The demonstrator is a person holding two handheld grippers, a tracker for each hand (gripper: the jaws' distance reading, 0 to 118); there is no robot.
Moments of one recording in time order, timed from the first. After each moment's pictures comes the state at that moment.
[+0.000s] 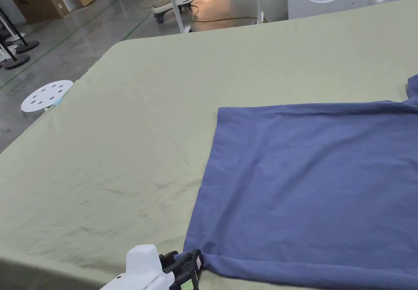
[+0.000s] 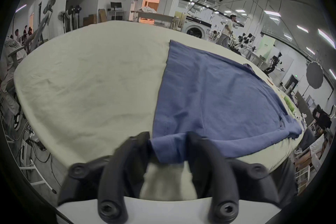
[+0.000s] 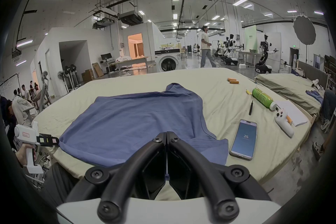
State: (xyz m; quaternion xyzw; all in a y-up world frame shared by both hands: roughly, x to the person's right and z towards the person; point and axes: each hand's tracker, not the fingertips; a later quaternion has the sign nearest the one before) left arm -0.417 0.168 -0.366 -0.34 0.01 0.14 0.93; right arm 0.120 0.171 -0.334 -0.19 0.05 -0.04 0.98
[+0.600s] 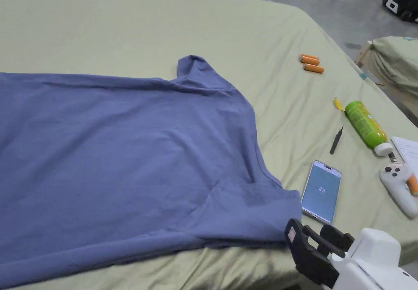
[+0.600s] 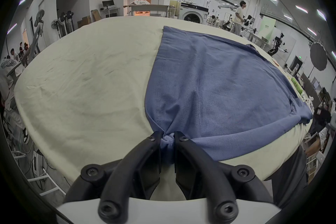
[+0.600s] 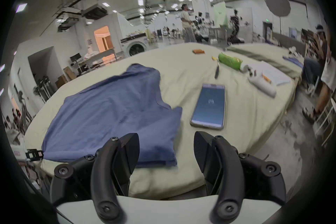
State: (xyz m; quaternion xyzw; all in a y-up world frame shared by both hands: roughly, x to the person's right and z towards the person) left arm -0.371 0.166 -0.388 -0.38 0.02 0.07 0.92; right arm 0.178 0.119 -0.341 -0.29 -0.08 -0.12 0.95
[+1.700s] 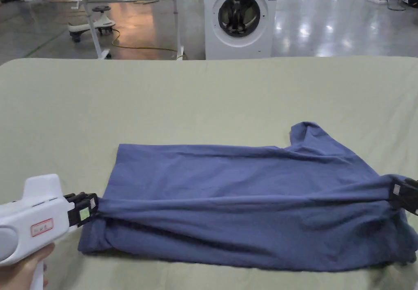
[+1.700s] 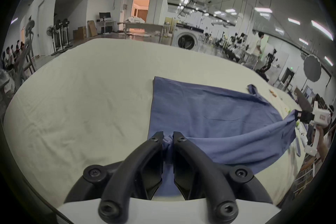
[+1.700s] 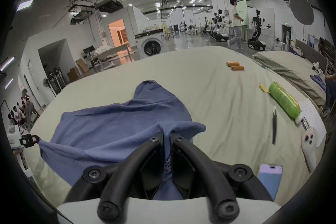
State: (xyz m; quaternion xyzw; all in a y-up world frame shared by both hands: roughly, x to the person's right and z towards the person) left arm -0.400 0.242 -0.562 -0.32 -0.01 0.08 0.94; right arm 0.172 0.172 -0.598 -0.29 0.00 -0.09 0.95
